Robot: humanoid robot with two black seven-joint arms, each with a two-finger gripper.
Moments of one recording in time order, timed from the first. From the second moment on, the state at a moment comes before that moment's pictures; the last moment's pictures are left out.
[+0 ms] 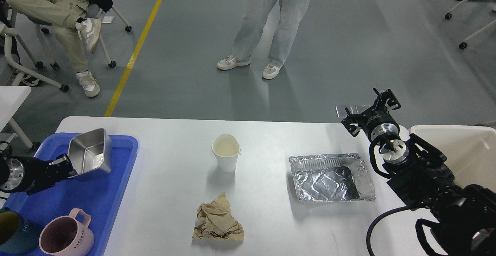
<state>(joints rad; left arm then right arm) -0.77 0.66 -0.09 -0.51 0.80 -0.61 -0.11 0.82 -0.07 0.76 0.23 0.35 0.26 0.14</state>
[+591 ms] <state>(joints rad) -0.74 0.61 -0.10 -0.45 0.78 -0.48 -0.10 0.82 -0.07 0.76 0.23 0.35 0.26 0.14</state>
